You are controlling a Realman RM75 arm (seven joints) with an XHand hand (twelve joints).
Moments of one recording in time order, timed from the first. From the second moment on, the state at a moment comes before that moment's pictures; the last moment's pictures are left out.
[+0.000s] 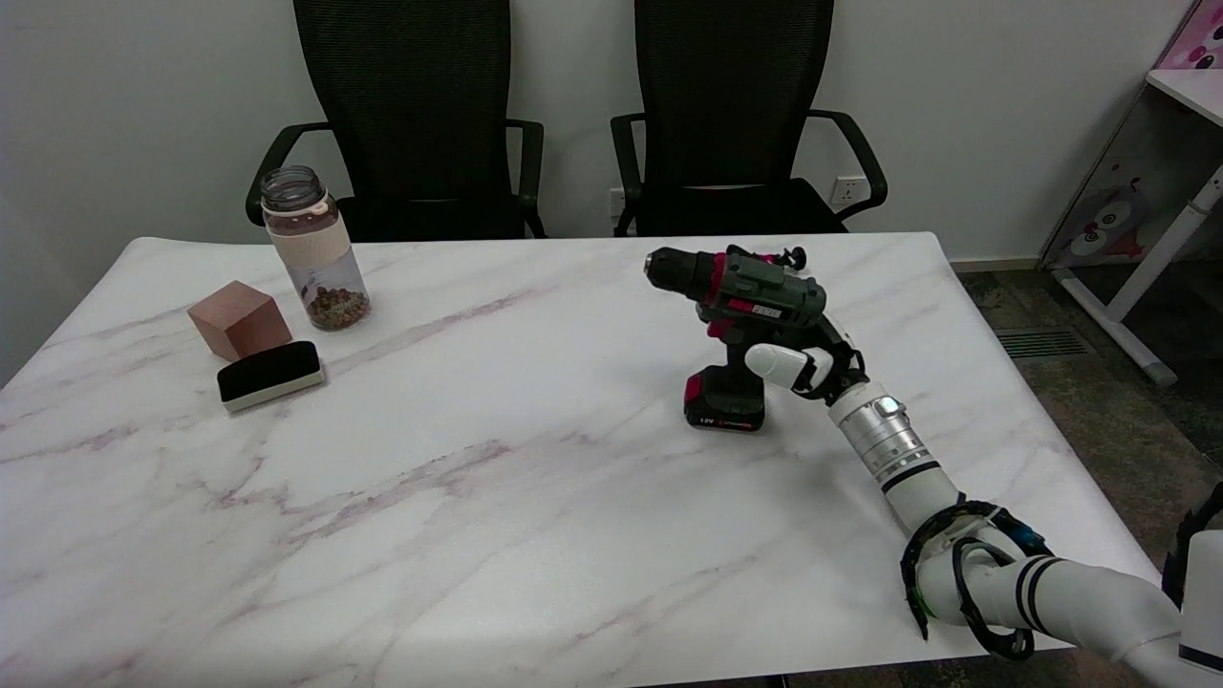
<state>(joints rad) 0.31 -1.01 0.68 -0.58 -2.24 1.13 1.92</state>
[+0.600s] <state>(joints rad) 0.31 -1.01 0.67 -0.59 -2.24 1.14 1.92</state>
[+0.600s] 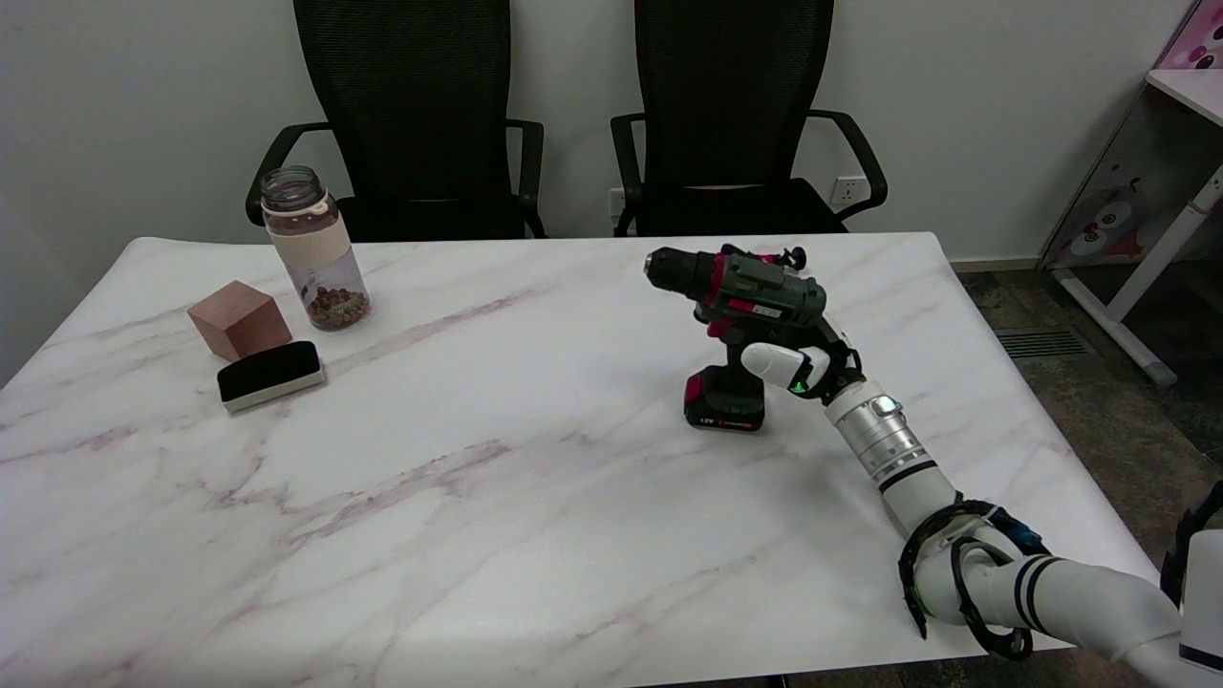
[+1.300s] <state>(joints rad) 0.31 -1.01 0.66 -0.59 -2.25 1.12 1.92</state>
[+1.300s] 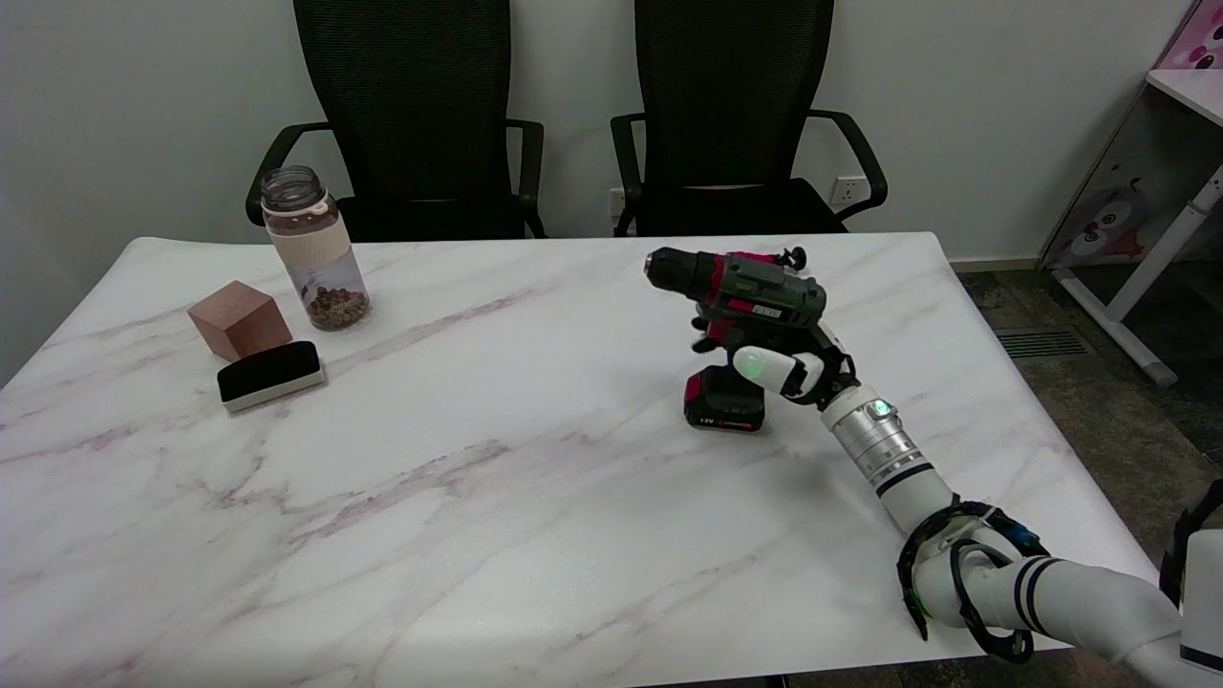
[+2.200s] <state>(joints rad) 0.33 -1.01 0.66 -0.59 -2.24 1.08 1.92</state>
